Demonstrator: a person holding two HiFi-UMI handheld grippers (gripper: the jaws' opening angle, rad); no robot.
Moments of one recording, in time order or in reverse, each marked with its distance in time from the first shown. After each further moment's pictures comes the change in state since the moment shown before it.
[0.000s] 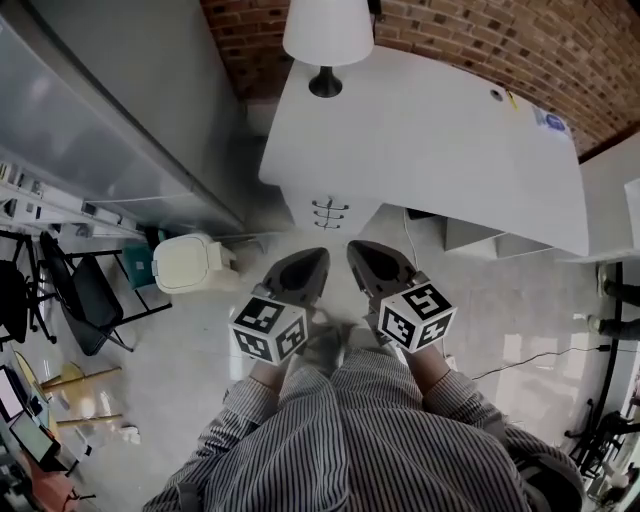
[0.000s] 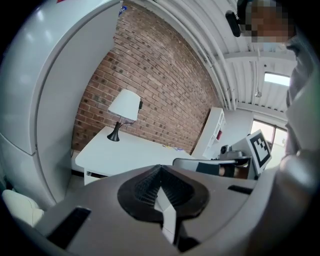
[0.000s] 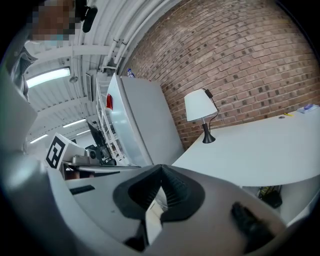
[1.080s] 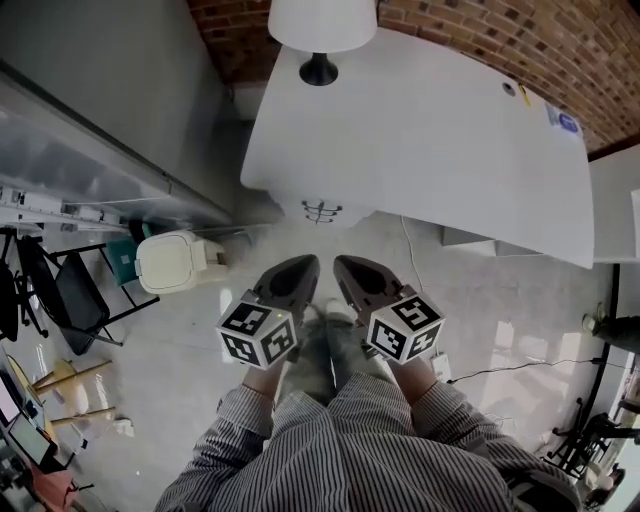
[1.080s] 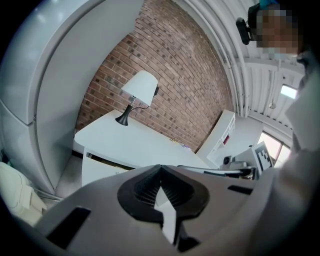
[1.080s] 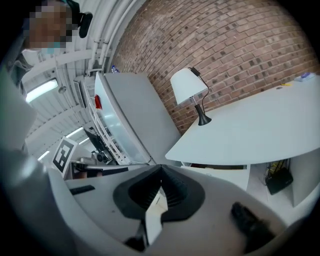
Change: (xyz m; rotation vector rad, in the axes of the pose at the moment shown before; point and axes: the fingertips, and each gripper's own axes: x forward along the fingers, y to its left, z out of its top) left arm 0.053 0.047 -0.041 -0.170 0.074 0.022; right arm 0.041 -0.042 -0.049 0.168 0.066 0.042
